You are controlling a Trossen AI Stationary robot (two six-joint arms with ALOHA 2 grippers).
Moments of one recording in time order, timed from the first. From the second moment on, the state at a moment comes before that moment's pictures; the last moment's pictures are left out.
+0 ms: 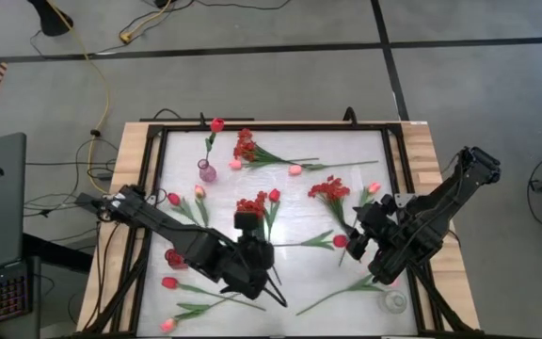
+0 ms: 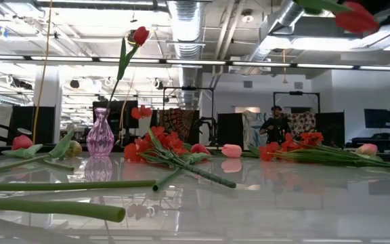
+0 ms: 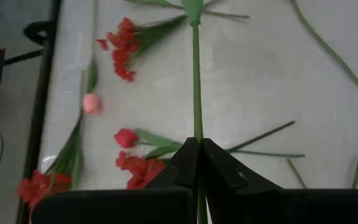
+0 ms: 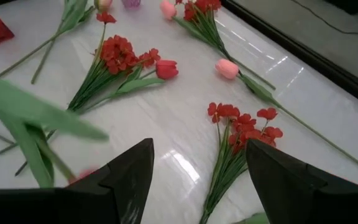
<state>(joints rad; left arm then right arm) -0.52 1.94 2.09 -1.31 -0.58 -0.34 0.76 1.35 1.22 -1.35 0.90 1.38</state>
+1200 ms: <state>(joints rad) -0.55 1.11 0.94 -0.11 -0.60 -0.23 0.72 1.35 1.22 -1.22 0.92 1.33</state>
